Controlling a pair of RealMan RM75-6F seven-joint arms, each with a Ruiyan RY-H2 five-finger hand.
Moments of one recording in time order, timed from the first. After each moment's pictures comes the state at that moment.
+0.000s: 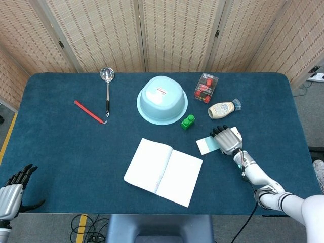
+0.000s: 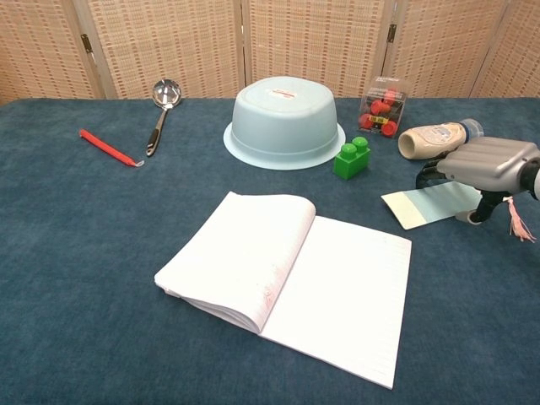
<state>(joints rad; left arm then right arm) -0.04 -1.12 0.02 -1.61 1.46 1.40 -0.06 0.73 -1.55 0.02 -0.98 -1.36 0.76 -0.29</state>
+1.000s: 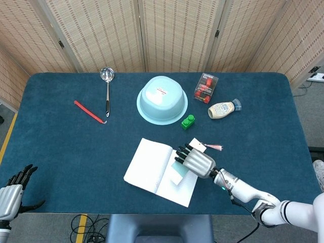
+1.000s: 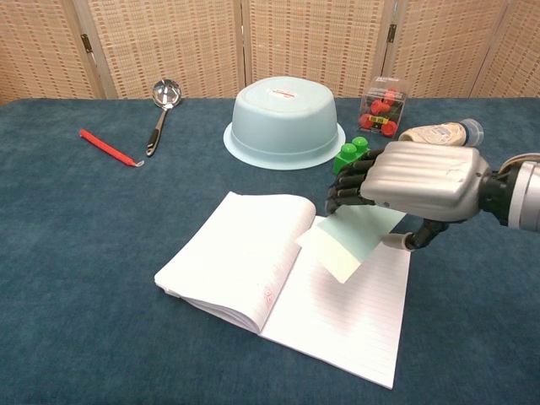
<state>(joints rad) -0.04 -1.12 0.03 -1.61 1.47 1.40 -0.07 0.77 -1.43 -0.04 -1.42 -1.67 0.93 -0.42</state>
